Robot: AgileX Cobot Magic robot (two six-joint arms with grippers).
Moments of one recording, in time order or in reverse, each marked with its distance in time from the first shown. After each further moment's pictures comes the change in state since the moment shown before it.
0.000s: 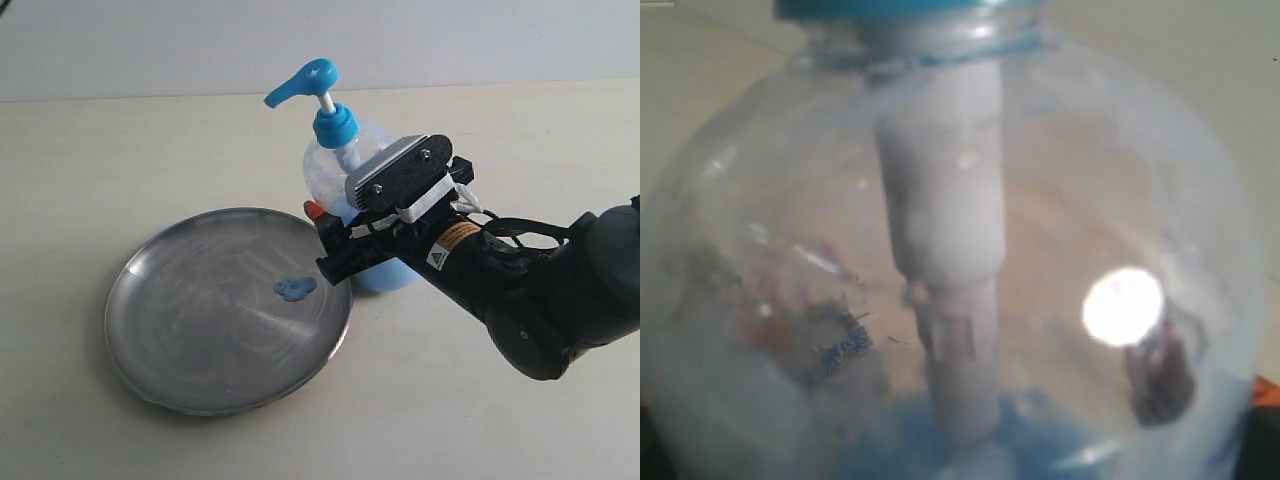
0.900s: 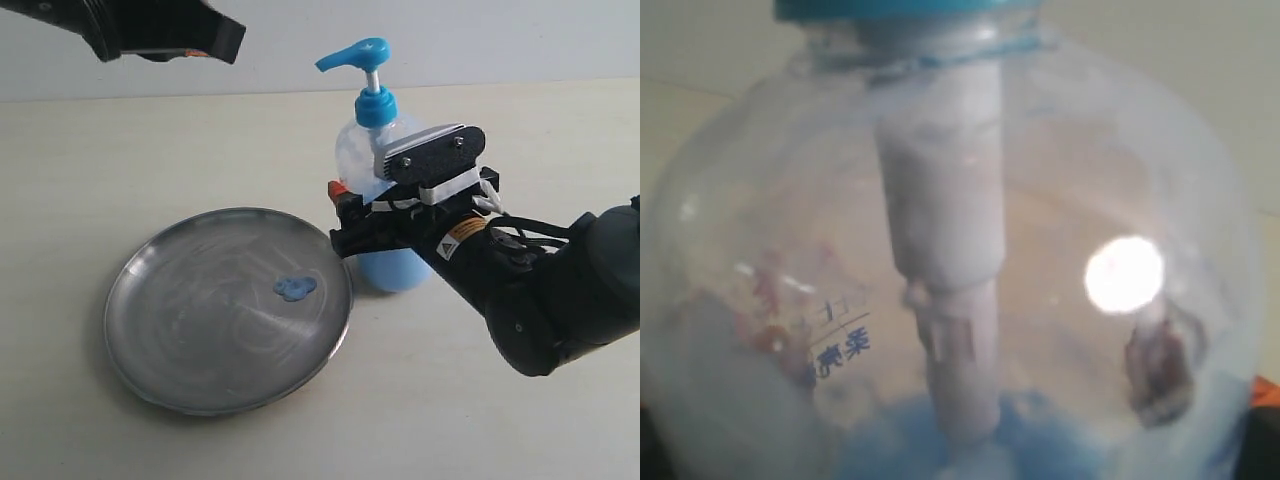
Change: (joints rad) left arm 0.000 -0.080 0.286 0.214 -0.197 -0.059; right arm 0.000 0.000 0.000 0.161 -0.002 0.118
